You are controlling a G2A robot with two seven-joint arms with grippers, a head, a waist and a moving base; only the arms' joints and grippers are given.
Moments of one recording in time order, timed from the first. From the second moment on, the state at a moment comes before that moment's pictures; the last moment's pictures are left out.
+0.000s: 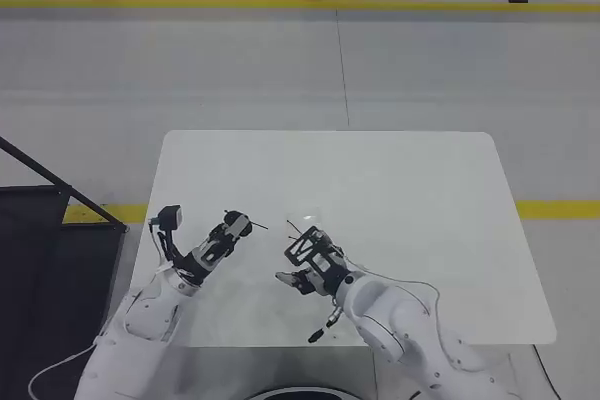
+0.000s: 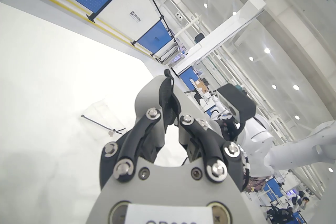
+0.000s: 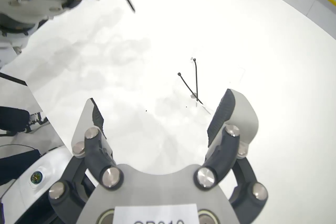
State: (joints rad) left arm 1.40 -1.17 -1.42 -1.52 0.13 -0.80 -0.27; right arm -1.09 -1.19 0.79 -1.89 -1.21 0.02 0.73
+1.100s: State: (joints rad) left arm 1.44 -1.15 -1.51 -1.49 0.08 -0.86 -0.31; right arm -0.67 -1.48 0.53 -1.44 -1.24 0.36 1.11
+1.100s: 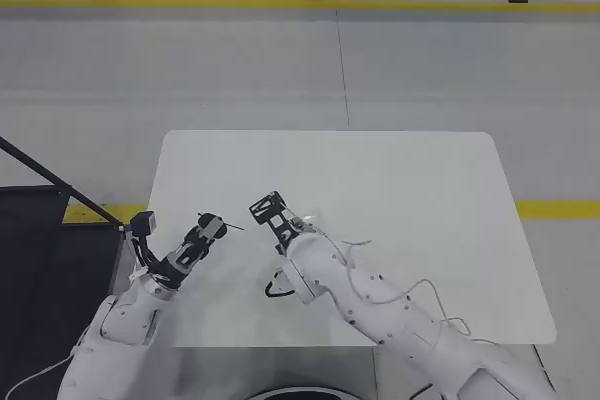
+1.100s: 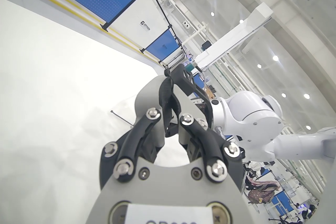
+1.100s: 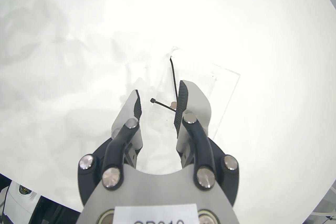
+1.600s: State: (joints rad) left arm 1.44 -1.15 -1.51 -1.49 0.08 -0.86 -0.31; right arm -0.67 -1.52 0.56 -1.39 -1.26 0.32 1.14
